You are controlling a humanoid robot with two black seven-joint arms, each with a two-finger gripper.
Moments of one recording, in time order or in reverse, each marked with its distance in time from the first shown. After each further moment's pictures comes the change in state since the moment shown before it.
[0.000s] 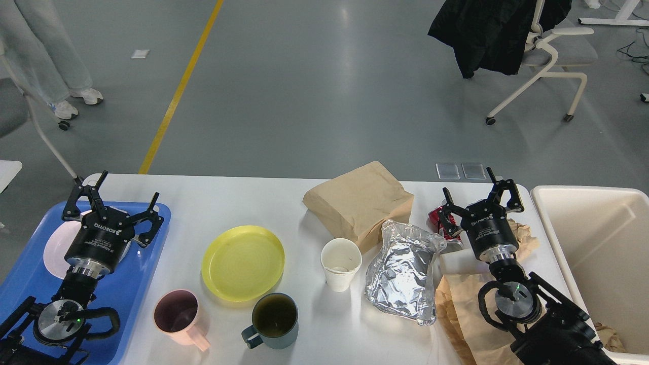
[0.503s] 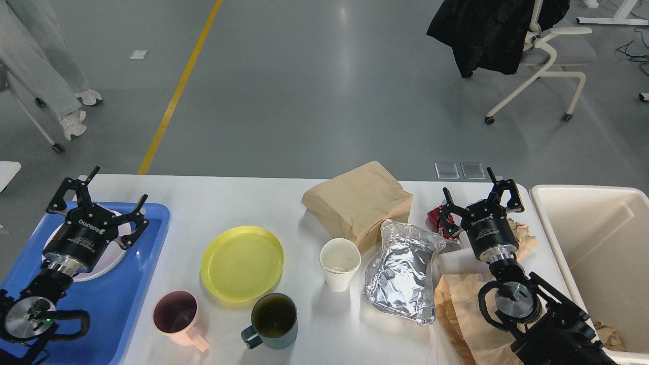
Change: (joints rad) left arm -0.029 0.202 0.181 -0.014 -0.001 0.000 -0.008; right arm -0.001 0.000 0.000 0.000 0.000 0.000 0.000
